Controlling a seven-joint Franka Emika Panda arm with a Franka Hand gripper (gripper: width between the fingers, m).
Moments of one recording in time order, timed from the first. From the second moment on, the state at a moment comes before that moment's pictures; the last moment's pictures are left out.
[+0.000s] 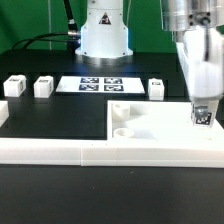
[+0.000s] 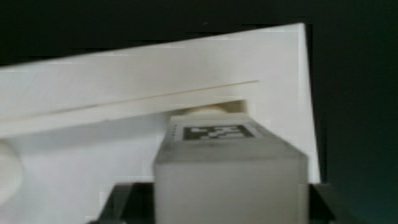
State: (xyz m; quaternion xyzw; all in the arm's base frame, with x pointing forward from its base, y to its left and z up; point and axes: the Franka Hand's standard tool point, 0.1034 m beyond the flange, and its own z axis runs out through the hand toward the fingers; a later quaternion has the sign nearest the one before) arm 0.629 0.113 0.068 -0.60 0.79 0.04 0.08
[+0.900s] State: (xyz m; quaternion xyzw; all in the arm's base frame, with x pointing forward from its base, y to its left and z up) arm 0.626 0.120 0.067 -0.88 0.46 0.00 0.07
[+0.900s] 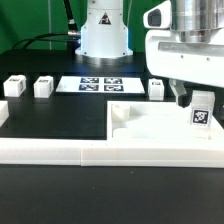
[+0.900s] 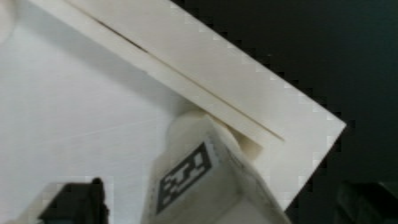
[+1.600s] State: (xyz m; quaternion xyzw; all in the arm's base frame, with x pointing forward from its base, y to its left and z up) arm 0.633 0.115 0.067 -0.99 0.11 -0.03 0.04
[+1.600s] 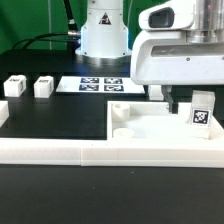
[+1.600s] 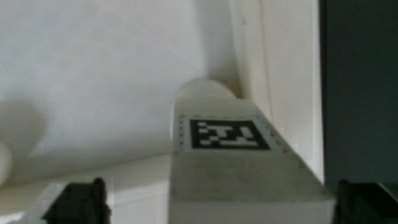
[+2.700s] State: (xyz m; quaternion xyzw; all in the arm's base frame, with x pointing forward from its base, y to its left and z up) arm 0.630 0.114 0.065 -0.79 0.61 -0.01 0.04
